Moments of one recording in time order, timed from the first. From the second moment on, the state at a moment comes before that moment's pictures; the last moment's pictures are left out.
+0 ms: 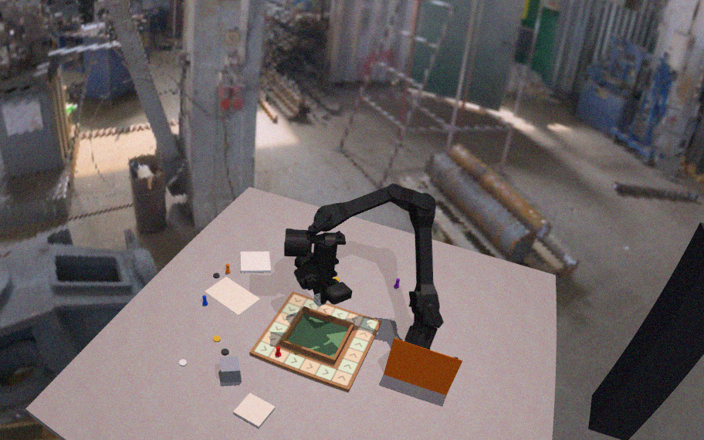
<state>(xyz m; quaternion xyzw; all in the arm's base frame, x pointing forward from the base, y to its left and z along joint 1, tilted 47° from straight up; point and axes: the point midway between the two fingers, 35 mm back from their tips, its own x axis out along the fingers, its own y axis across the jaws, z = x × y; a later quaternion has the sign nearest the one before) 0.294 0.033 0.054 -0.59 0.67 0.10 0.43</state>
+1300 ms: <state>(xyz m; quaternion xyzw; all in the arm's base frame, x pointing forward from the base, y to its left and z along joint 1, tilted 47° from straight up) 0.258 0.044 -0.004 -0.56 0.58 0.46 0.36</state>
